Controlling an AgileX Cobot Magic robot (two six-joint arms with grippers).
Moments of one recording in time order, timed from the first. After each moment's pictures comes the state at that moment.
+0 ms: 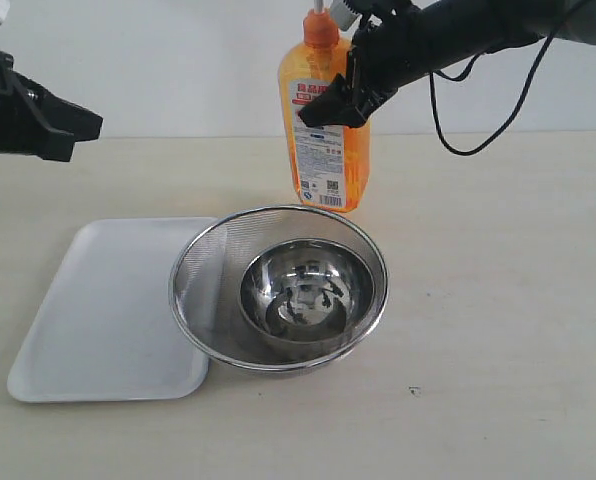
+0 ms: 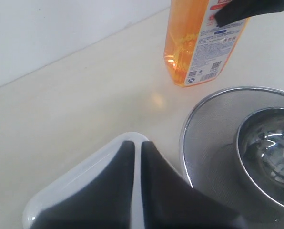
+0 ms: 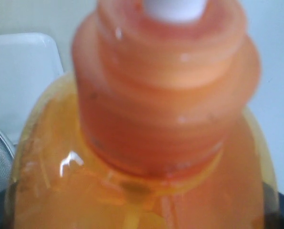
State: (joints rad) left arm -0.01 1.47 -0.95 -1.18 0.57 1.52; right arm 0.24 2.20 -1.90 1.03 0.87 -1.63
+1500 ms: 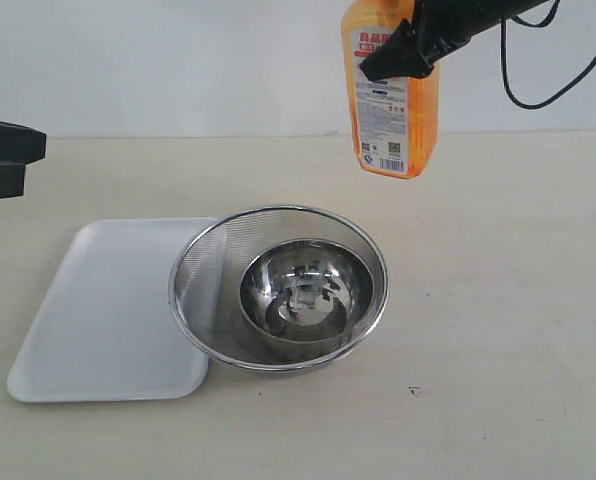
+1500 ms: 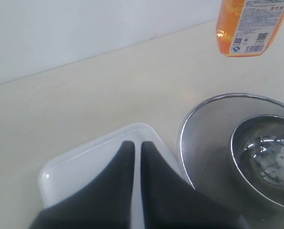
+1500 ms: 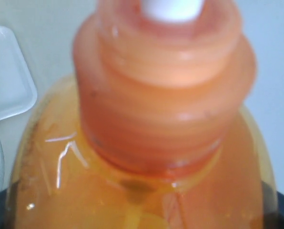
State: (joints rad) left arm -0.01 1.16 -0.68 -1.31 0.43 1.52; right arm 0.13 2.07 -1.89 0.89 0.90 -1.45
